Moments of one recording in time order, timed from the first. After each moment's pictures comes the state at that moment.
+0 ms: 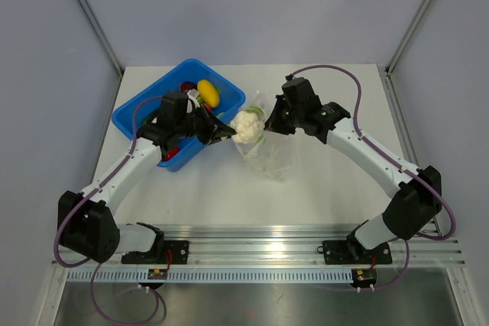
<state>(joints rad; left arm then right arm) -0.38 1.30 1.02 -0.32 0.55 -1.12 0.62 1.51 1.39 -0.59 -0.05 0.79</state>
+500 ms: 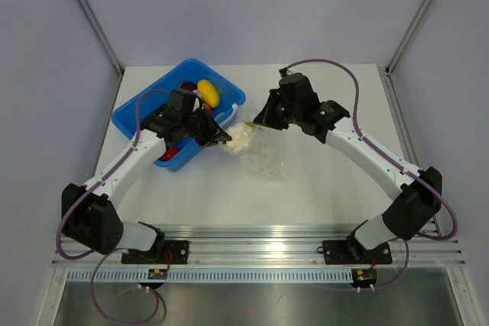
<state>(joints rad) -0.40 1.37 1.15 -0.58 0.38 -0.94 0.65 1.52 1.44 -0.54 -0.07 0.78</state>
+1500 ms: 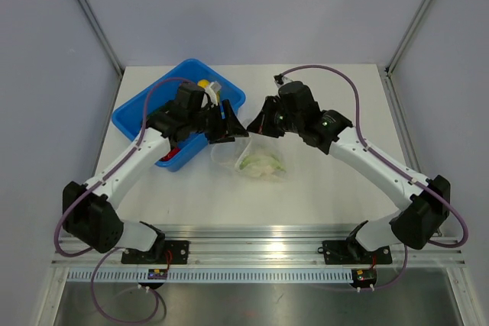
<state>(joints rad) -0.49 1.42 1.21 -0.51 0.45 -0.77 0.72 1.45 1.37 -0.48 -0.12 0.80</state>
